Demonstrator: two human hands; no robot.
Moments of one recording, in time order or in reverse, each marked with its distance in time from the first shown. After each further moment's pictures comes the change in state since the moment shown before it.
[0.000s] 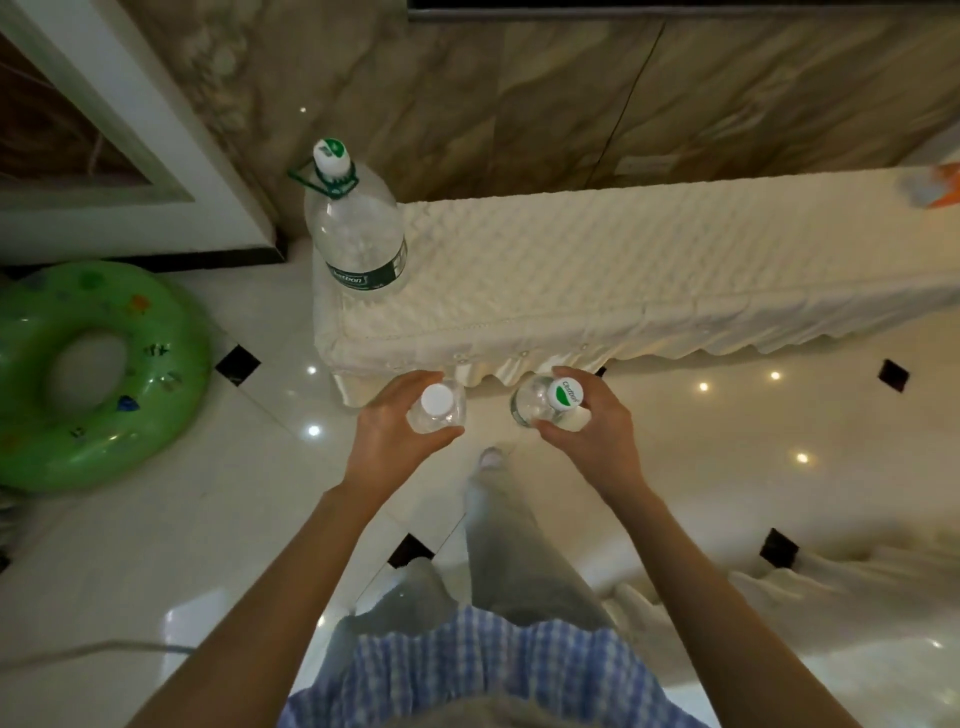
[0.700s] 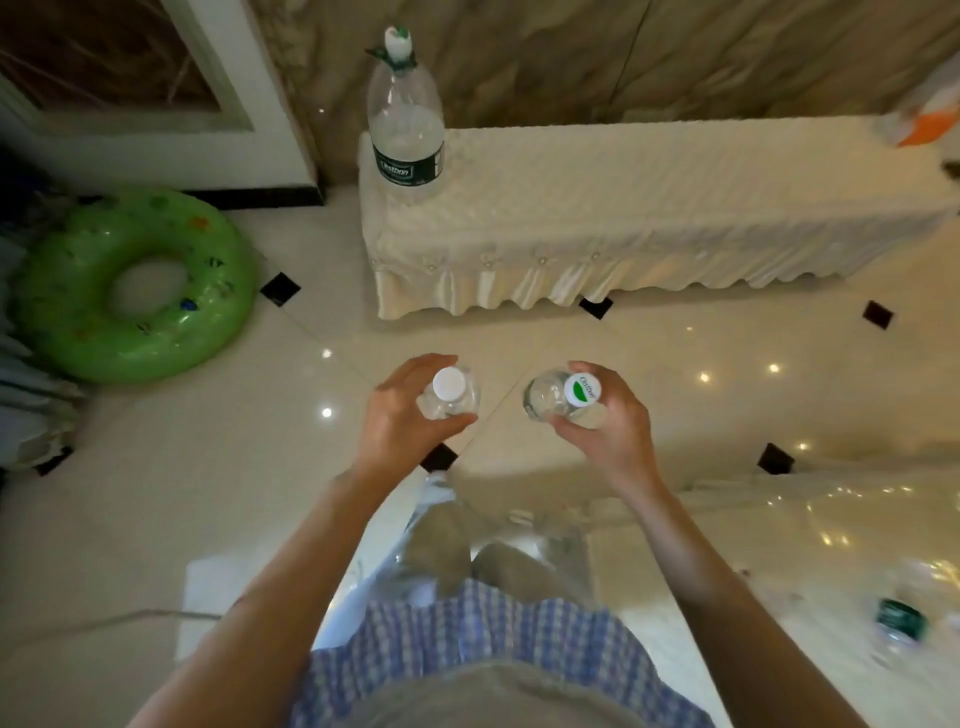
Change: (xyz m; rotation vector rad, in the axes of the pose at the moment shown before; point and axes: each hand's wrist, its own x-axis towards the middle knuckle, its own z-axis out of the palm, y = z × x) left_hand -0.319 0.035 -0.060 -0.067 0.029 -0.013; right_hand -0.329 -0.011 0.019 -0.013 0.046 -0.096
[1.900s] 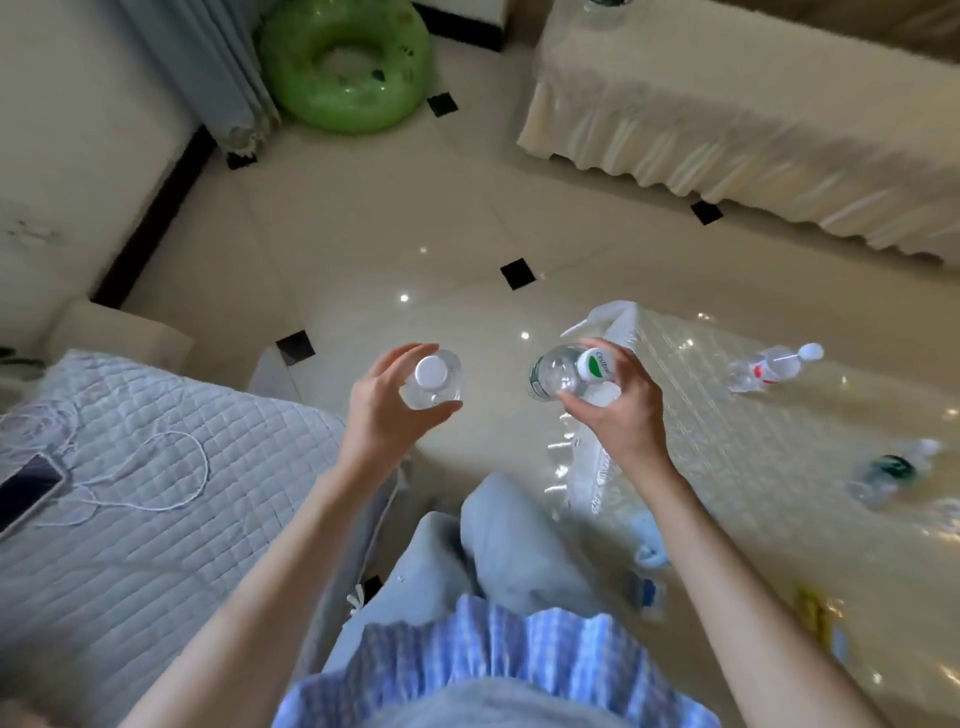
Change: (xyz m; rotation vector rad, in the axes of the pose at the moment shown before) left_hand -0.640 0.080 0.023 0.141 0.343 -0.332; right_hand -0.526 0.026 -0.054 0.044 -0.237 -0.294
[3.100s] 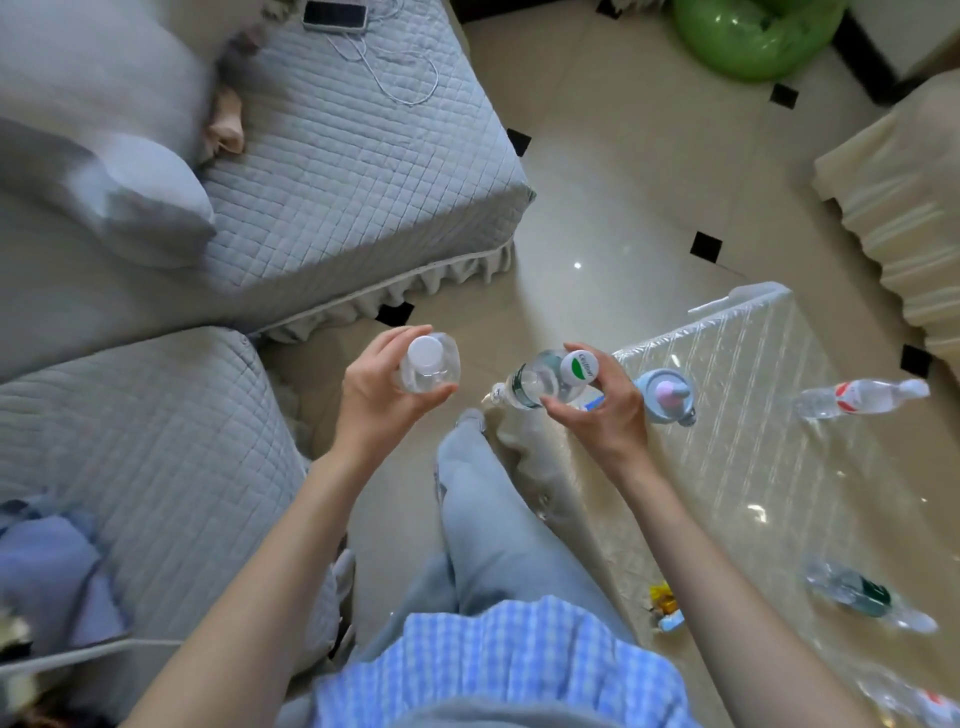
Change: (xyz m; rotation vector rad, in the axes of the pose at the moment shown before) left_hand -0.538 0.146 0.224 -0.002 0.761 -0.483; right_hand -0.329 0.126 -0.176 0.119 -0.779 -0.444
